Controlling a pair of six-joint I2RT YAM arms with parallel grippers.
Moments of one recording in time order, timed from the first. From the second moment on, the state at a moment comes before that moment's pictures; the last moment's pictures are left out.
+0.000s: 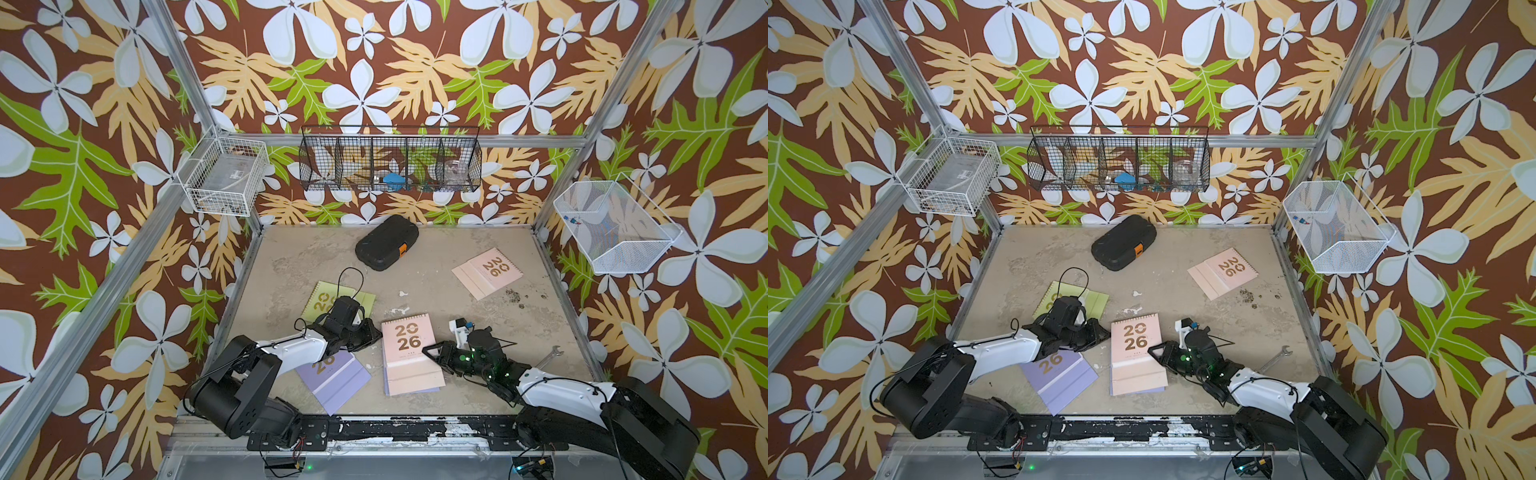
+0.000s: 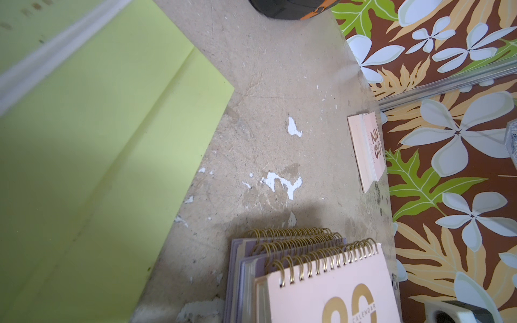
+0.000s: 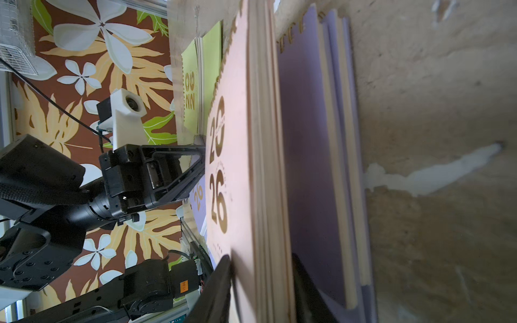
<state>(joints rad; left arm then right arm) -0.53 1.45 0.55 0.05 0.40 -0.91 0.70 1.15 0.20 0.41 -0.32 1.18</state>
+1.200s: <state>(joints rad) -0.53 1.46 0.60 0.02 0.37 -0.90 0.70 1.11 0.25 0.26 -0.25 1.14</state>
